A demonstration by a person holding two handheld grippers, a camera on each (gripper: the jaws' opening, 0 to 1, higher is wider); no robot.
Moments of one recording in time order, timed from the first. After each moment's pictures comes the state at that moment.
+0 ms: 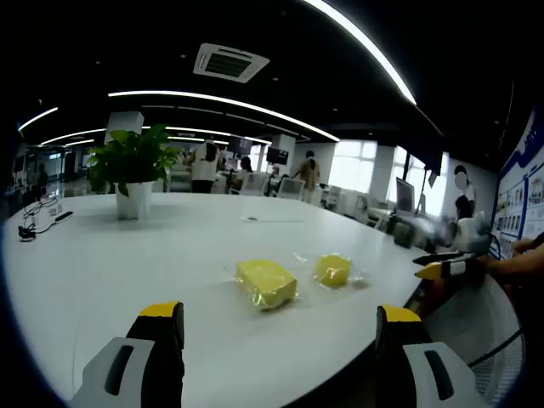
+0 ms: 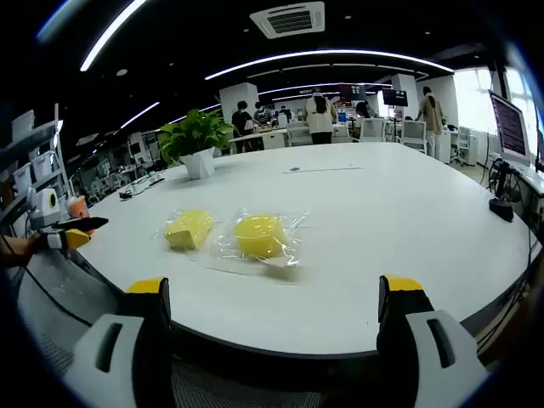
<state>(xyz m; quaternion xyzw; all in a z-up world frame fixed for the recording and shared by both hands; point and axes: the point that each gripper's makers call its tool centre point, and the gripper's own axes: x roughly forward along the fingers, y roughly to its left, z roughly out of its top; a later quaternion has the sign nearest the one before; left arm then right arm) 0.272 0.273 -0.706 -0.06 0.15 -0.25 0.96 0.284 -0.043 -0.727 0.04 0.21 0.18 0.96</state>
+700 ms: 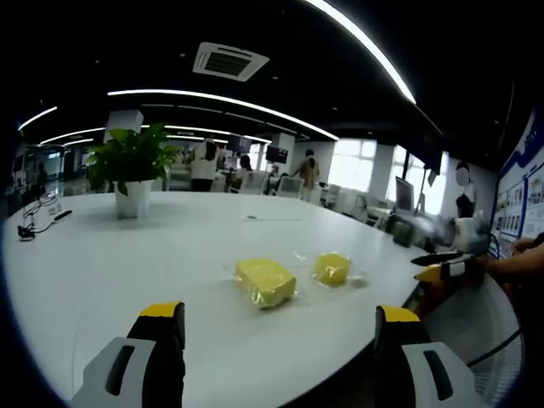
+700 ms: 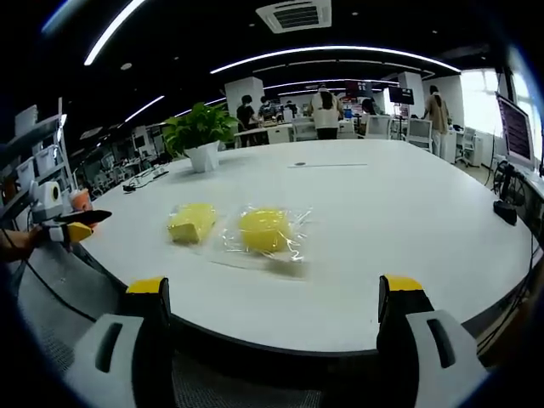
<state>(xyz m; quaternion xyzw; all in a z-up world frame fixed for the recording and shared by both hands) 0.272 0.273 -0.713 -0.06 0.15 -0.25 0.96 0.281 -0.038 -0.731 0.03 0.22 0.19 0.96</state>
